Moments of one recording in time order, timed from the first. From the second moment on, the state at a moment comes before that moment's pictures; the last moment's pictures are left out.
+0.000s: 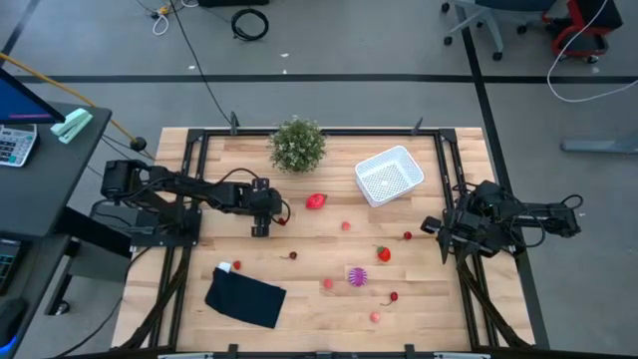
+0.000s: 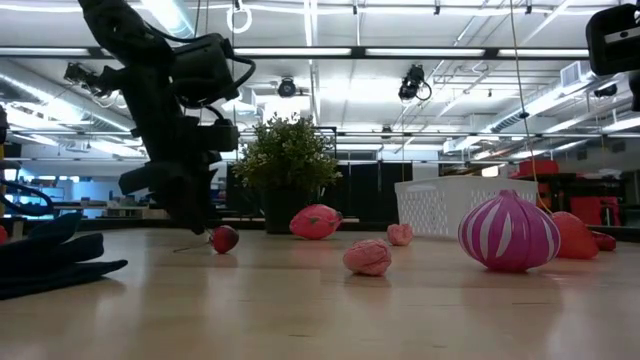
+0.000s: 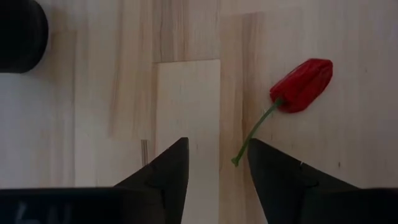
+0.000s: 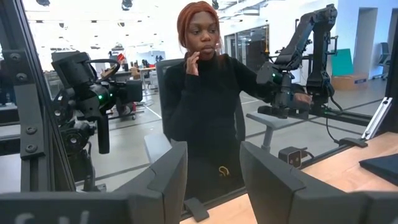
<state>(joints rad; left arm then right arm) 0.08 1.49 0.65 -0.28 -0.26 0.17 -0.08 0.04 0.03 0.29 -1.20 0.34</state>
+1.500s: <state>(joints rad) 0.07 1.49 0.65 -0.23 -0.23 0.00 -0.08 0.04 0.03 0.29 -1.20 0.34</state>
